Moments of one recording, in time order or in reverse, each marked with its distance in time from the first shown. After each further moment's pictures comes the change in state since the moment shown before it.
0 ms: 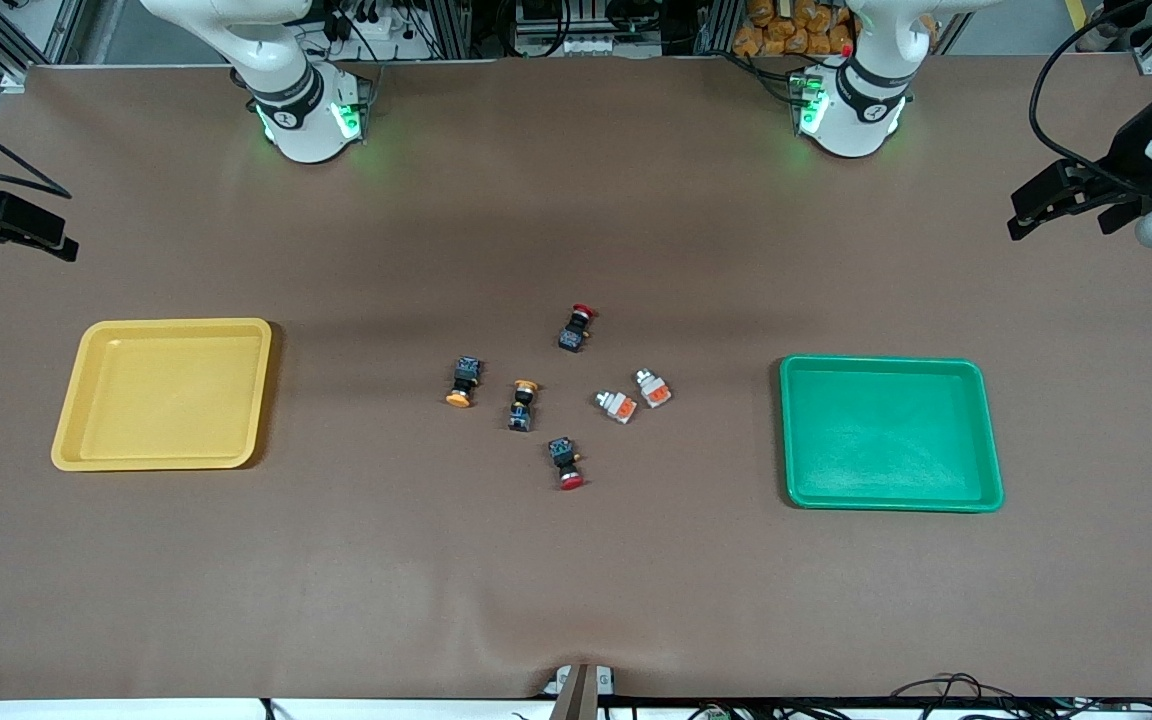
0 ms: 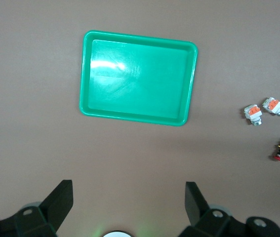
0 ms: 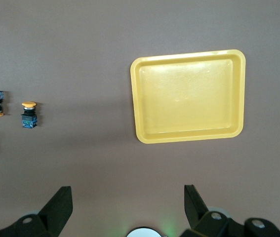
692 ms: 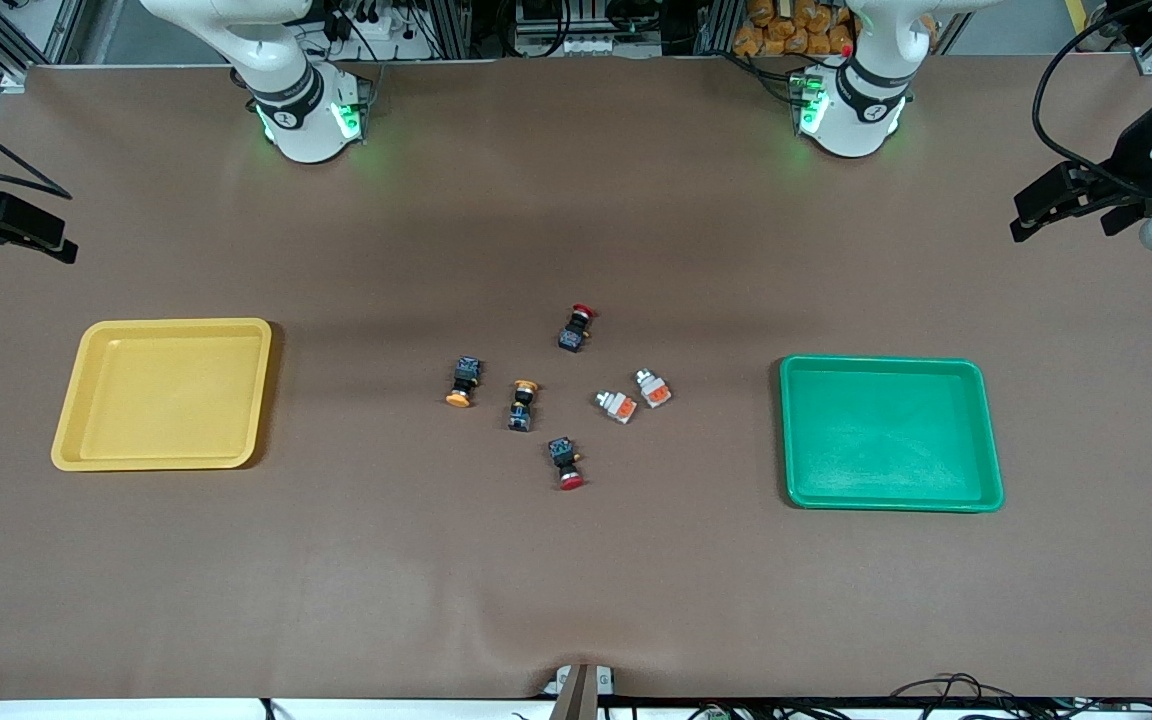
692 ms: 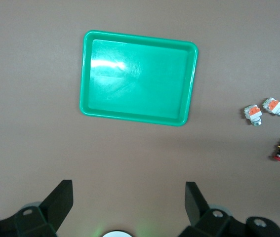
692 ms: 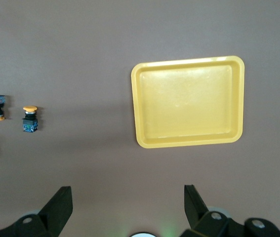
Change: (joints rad) left arm 0.001 0.017 0.000 0.018 0.000 -0.012 0.000; right arm 0.005 0.001 0.000 0.003 0.000 0.028 0.000
